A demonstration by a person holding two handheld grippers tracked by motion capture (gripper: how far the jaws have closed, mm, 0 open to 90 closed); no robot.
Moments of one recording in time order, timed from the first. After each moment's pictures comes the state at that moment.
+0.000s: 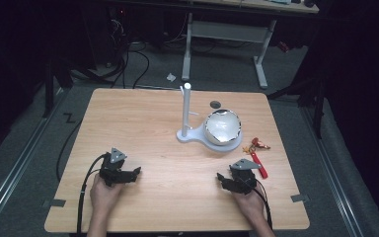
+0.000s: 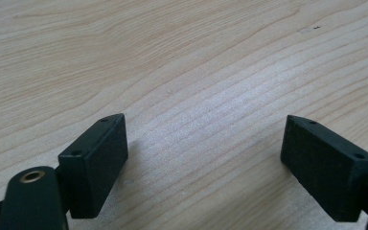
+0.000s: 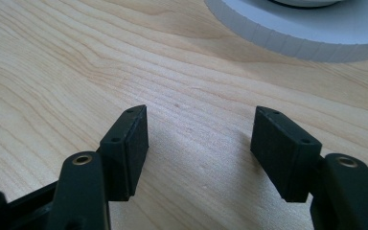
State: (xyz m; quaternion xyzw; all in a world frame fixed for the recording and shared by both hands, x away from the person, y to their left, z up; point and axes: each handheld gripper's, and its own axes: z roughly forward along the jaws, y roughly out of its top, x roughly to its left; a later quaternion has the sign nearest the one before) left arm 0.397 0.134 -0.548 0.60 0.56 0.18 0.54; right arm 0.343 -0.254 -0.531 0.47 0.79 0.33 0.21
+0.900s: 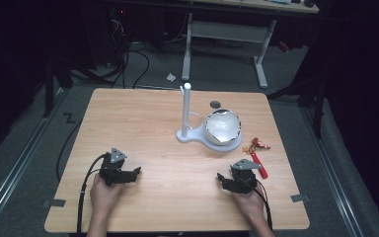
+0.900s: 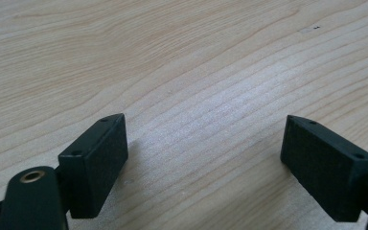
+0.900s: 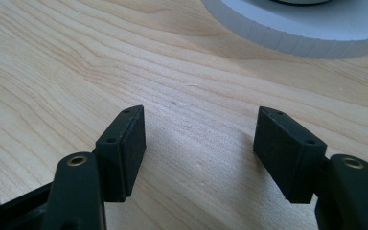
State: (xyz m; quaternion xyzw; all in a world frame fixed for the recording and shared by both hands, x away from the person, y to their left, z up) left arm 0.397 0.134 -0.548 0.60 0.56 0.18 0.54; right arm 0.342 -0.255 -0.531 0.47 0.79 0.33 0.21
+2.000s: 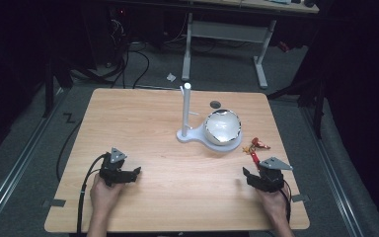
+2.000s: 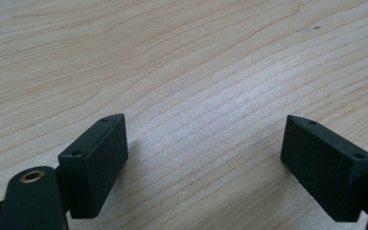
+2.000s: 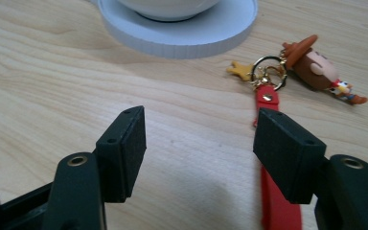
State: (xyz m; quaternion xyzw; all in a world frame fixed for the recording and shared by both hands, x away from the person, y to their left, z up) left arm 0.397 0.134 -0.548 0.60 0.56 0.18 0.54; right arm 0.329 -0.323 -0.505 0.52 0.74 0.33 0.27
